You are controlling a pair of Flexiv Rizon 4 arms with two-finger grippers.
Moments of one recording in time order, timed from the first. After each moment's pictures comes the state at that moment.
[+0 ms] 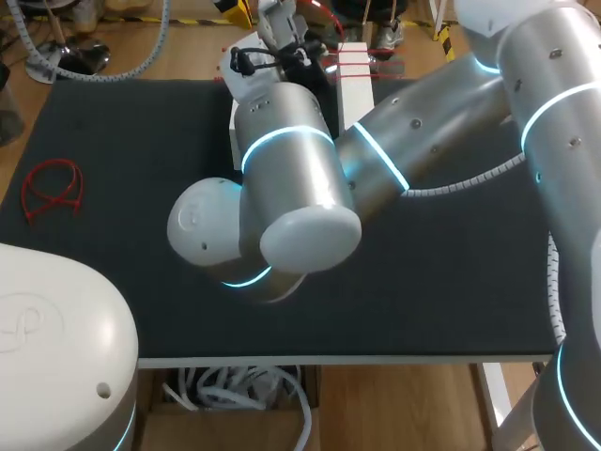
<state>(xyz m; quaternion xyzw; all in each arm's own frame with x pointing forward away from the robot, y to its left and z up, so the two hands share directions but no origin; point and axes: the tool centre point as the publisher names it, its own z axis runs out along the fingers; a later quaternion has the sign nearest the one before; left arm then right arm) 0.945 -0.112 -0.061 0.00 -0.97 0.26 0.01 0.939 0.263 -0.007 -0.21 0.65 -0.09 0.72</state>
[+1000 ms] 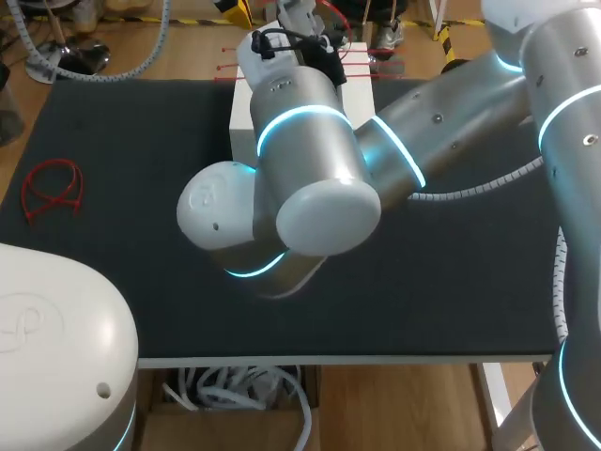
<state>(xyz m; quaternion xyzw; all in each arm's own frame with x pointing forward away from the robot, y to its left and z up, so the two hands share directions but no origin) 0.945 -0.113 -0.061 0.00 -0.97 0.26 0.01 0.946 0.242 -0.013 -0.19 0.69 -0.05 0.70</state>
